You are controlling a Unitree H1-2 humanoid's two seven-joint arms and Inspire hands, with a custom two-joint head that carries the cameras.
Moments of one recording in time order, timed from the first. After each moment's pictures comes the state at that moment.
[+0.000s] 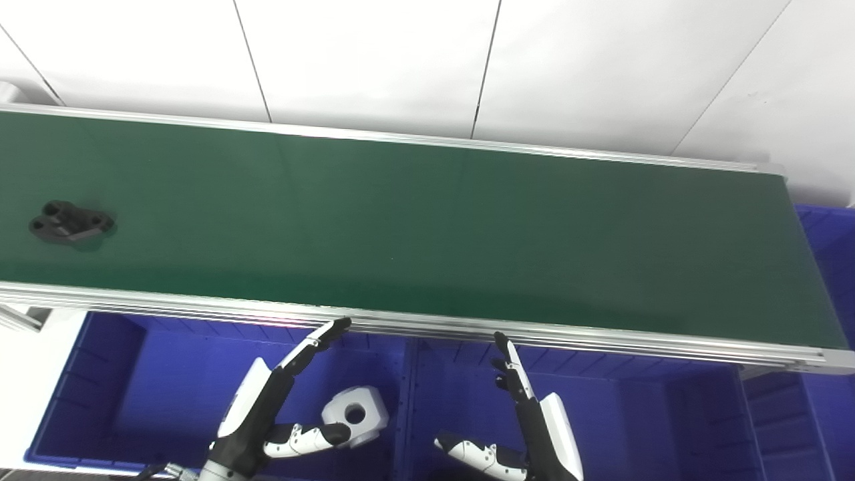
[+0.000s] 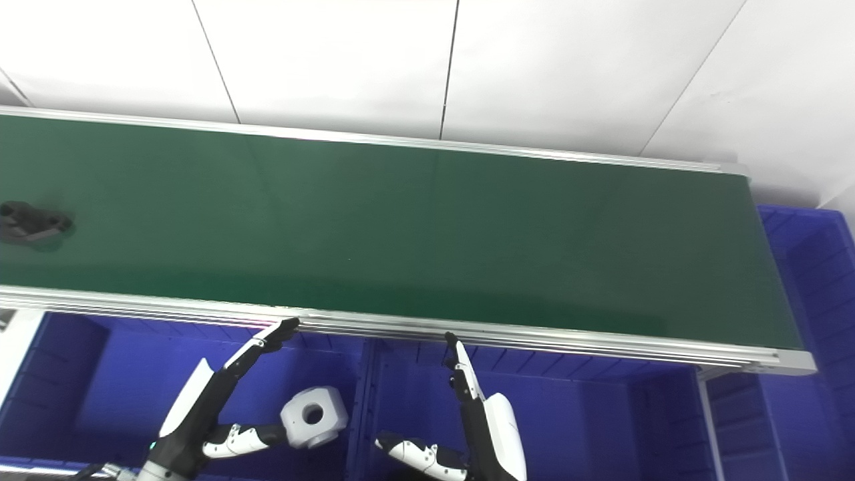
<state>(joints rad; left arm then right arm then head) 0.51 0.38 -0.45 -0.07 0.34 -0.44 0.37 0.51 -0.09 0.49 -0.14 -0.52 -0.10 -0.15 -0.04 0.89</state>
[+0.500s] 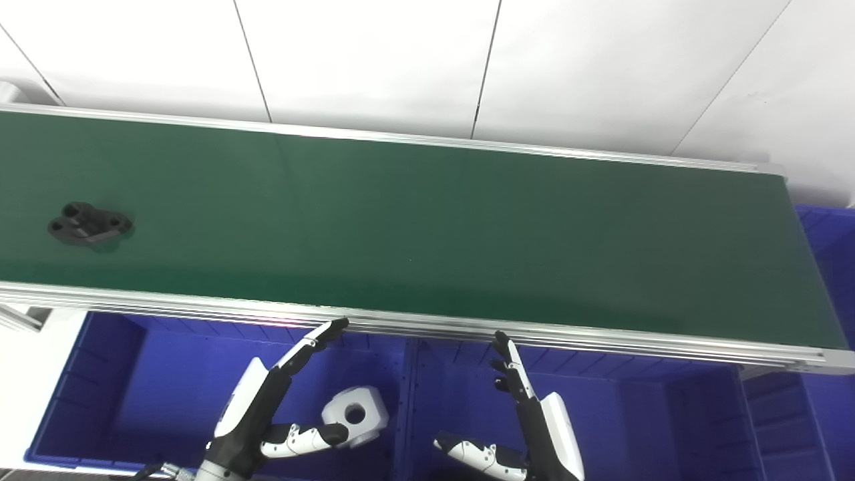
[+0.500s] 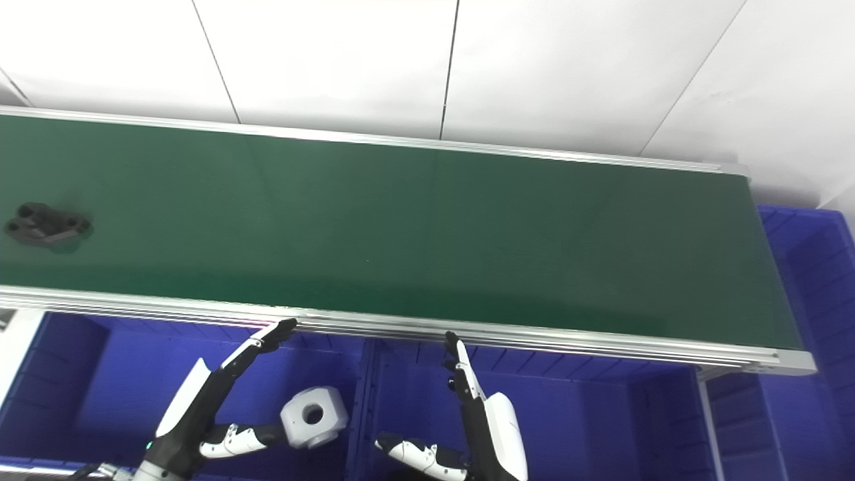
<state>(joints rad) 0.52 0.38 -0.43 -0.08 0.34 -0.44 0.36 0.50 -0.09 0.49 -0.14 -0.53 -0.10 -0.16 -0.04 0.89</state>
